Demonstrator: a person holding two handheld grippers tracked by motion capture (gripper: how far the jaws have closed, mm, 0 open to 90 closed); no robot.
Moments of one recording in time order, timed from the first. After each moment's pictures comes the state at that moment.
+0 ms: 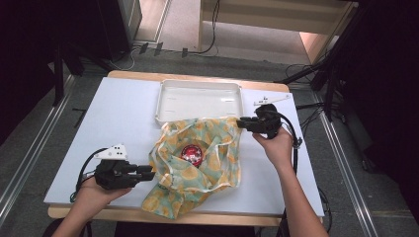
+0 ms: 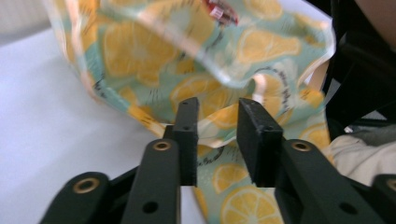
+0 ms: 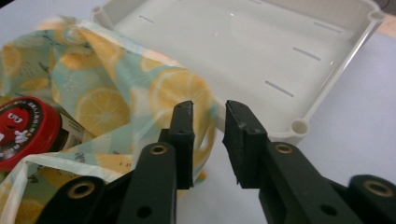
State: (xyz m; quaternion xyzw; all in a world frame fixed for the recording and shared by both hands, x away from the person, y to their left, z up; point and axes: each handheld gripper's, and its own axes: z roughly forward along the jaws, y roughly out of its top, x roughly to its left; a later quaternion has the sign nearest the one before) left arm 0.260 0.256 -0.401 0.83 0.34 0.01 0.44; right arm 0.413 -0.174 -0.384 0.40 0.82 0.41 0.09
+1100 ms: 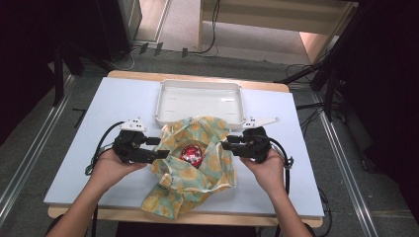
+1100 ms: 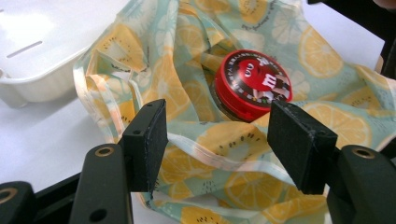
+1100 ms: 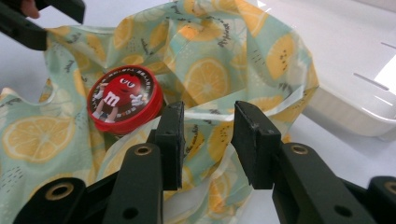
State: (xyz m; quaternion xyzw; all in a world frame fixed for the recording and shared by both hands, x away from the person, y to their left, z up) left arm 0.324 0.224 -0.383 0.84 0.35 0.04 0.41; right arm 0.341 -0.136 -0.384 0.36 0.83 0.43 0.07
